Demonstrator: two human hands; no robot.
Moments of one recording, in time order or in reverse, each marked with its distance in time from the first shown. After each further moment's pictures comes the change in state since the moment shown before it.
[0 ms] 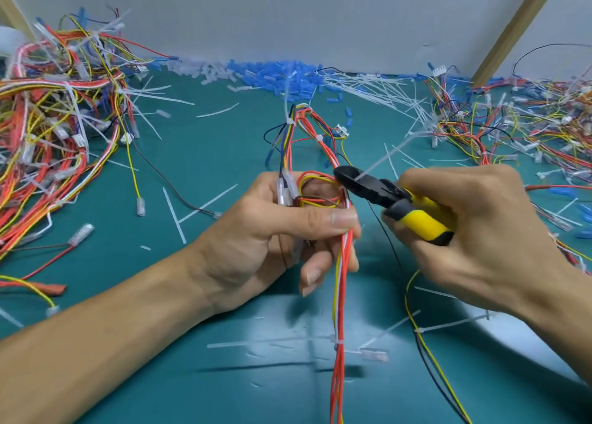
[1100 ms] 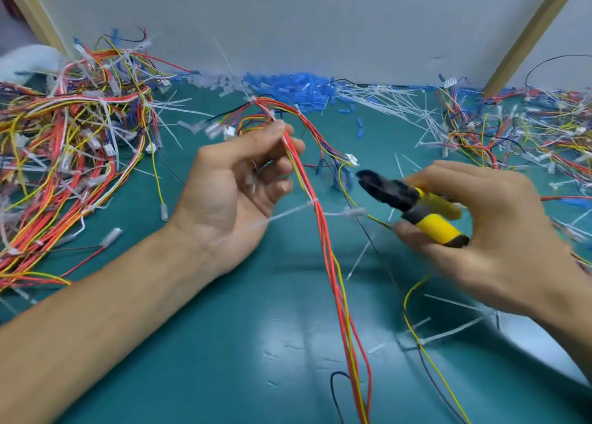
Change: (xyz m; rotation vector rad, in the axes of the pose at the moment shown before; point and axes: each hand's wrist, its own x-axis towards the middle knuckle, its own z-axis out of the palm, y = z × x) left_hand 0.010 0.029 -0.019 -0.221 0.594 0.163; right_hand 0.002 0.006 0.003 0.146 0.070 0.006
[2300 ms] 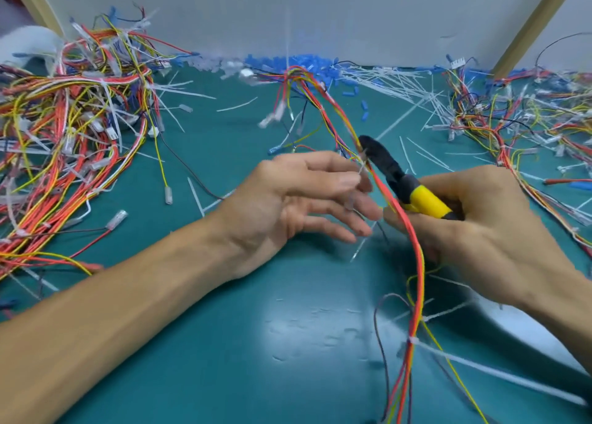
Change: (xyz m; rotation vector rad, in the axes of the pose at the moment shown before) left_hand -0.009 -0.018 -0.004 0.371 -0.474 -0.193; right_hand 0.000 -0.025 0.006 0.176 -0.141 0.373
